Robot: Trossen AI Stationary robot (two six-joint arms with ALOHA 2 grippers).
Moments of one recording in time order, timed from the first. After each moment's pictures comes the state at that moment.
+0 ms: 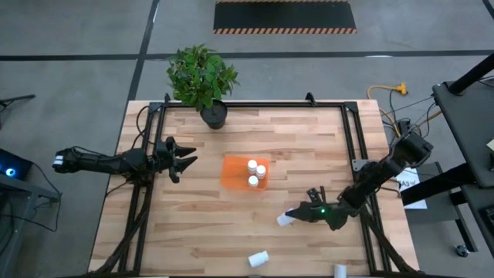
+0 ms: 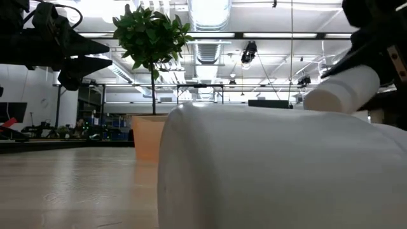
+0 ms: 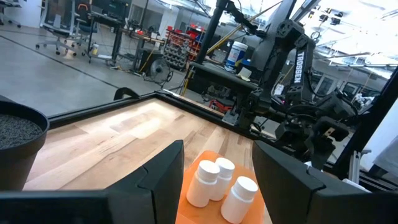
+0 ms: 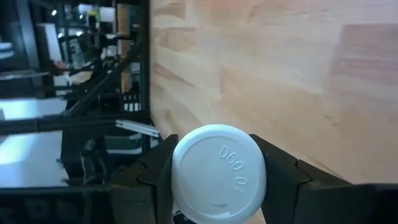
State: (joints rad) left arm -0.09 0.22 0.03 0.20 -0.37 -0.33; right arm 0.74 1.55 0.40 0.64 0.65 1.90
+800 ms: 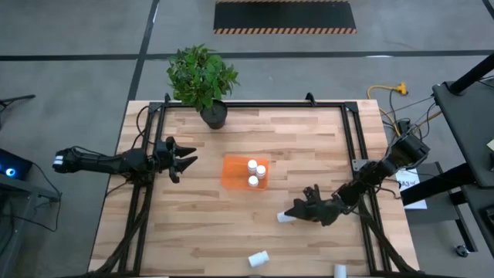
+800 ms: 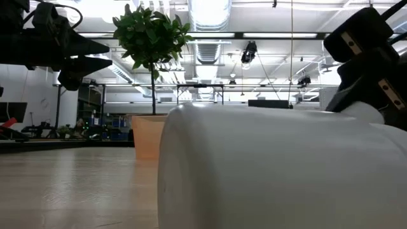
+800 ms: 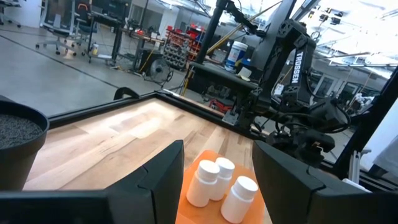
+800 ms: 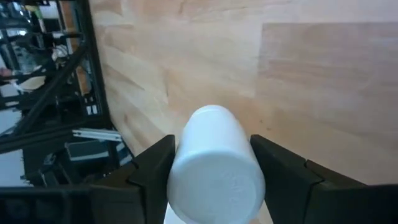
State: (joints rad) left arm -0.09 0.22 0.03 0.20 -0.37 -0.33; right arm 0.65 1.59 0.40 0.54 0.46 2.01
